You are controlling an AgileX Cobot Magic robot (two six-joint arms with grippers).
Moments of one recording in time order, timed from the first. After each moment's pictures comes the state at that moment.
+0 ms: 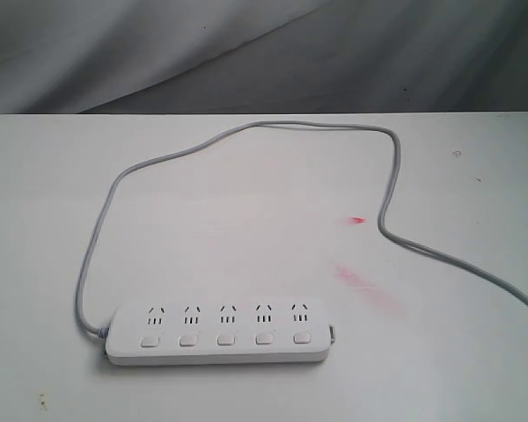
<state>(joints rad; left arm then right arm) -0.09 0.14 0.00 -0.53 0.06 0.18 0.13 0.07 -0.01 0.10 0.19 -0.21</state>
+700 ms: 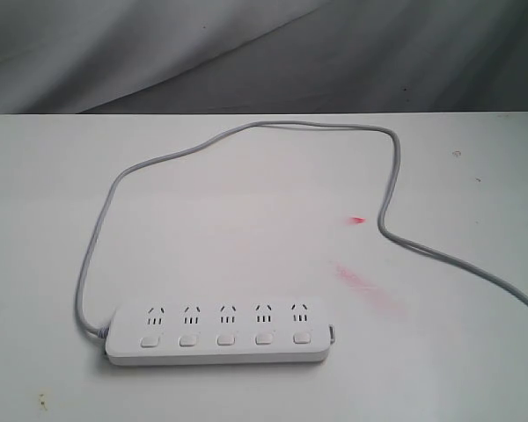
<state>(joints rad) -0.09 0.44 -0.56 -0.50 0.80 0.56 0.13 0.07 -0.01 0.10 0.19 -0.21</state>
